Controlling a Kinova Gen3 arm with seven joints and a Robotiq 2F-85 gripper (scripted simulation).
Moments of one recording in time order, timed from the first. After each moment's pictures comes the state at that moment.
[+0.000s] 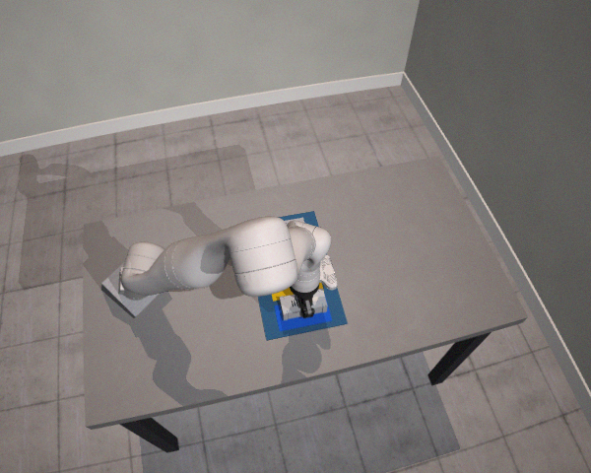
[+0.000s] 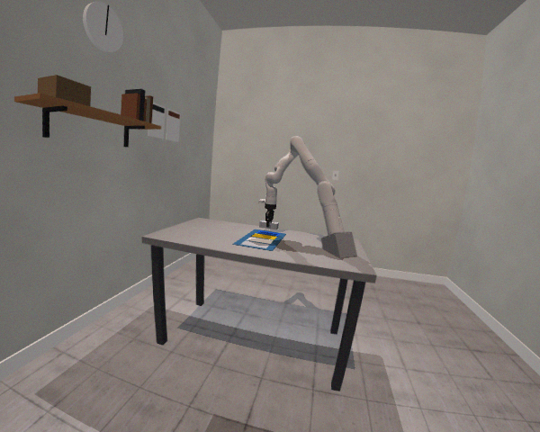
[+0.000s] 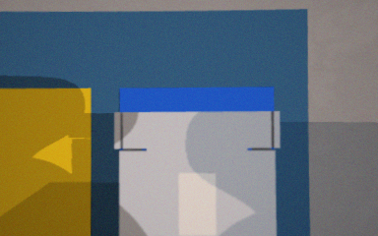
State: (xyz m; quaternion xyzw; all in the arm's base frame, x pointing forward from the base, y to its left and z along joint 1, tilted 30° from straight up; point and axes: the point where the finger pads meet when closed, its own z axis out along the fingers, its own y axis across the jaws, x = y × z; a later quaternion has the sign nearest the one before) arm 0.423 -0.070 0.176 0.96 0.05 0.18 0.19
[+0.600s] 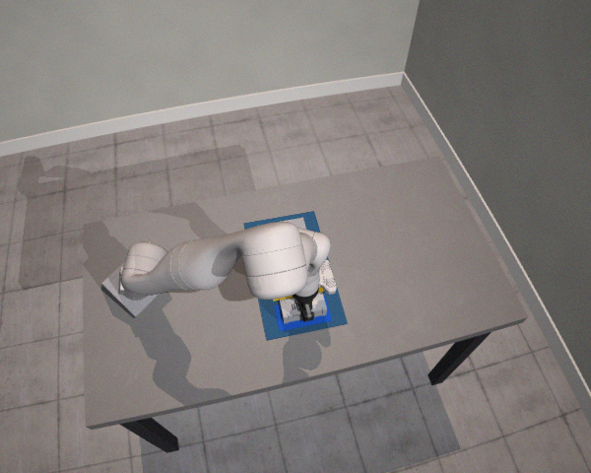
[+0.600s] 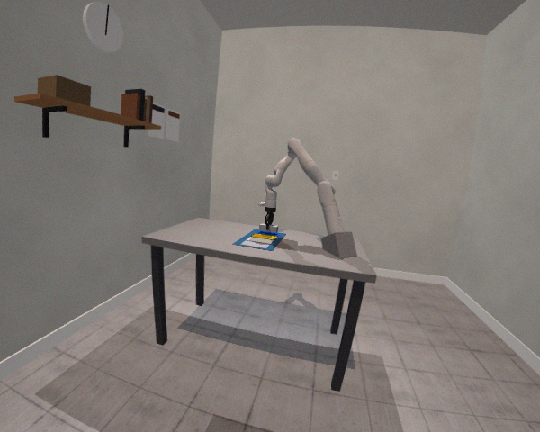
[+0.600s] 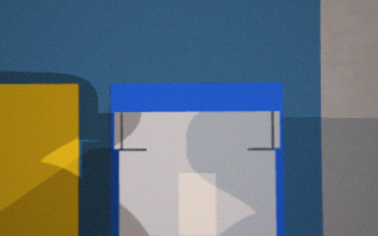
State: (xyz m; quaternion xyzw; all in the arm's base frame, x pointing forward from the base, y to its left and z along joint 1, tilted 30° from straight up) arm 0.431 -0.078 0.157 0.96 0.05 0.18 0.19
